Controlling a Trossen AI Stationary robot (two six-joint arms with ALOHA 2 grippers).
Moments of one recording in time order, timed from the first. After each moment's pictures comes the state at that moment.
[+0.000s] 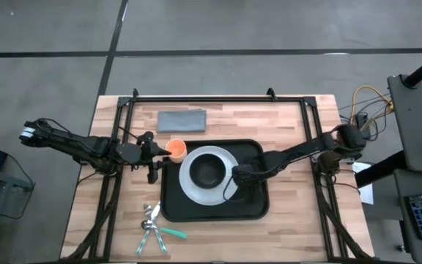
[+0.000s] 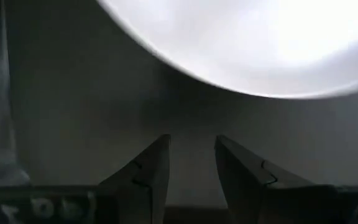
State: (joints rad) left arm -0.23 0.75 0.59 -0.38 -0.39 -0.30; right arm 0.20 1.71 1.11 -0.76 0.02 0.13
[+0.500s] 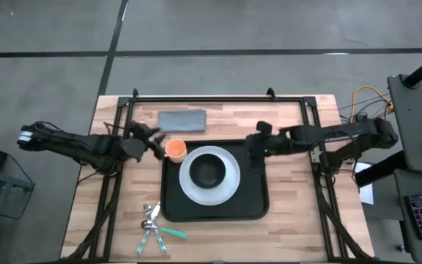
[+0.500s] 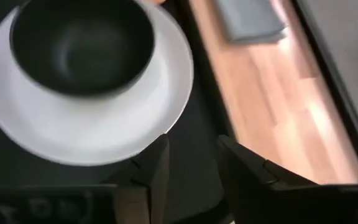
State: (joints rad) left arm -0.11 0.76 0.59 -0.47 -0.85 -0.61; right arm 0.06 1.34 1.12 -0.72 0.29 0.17
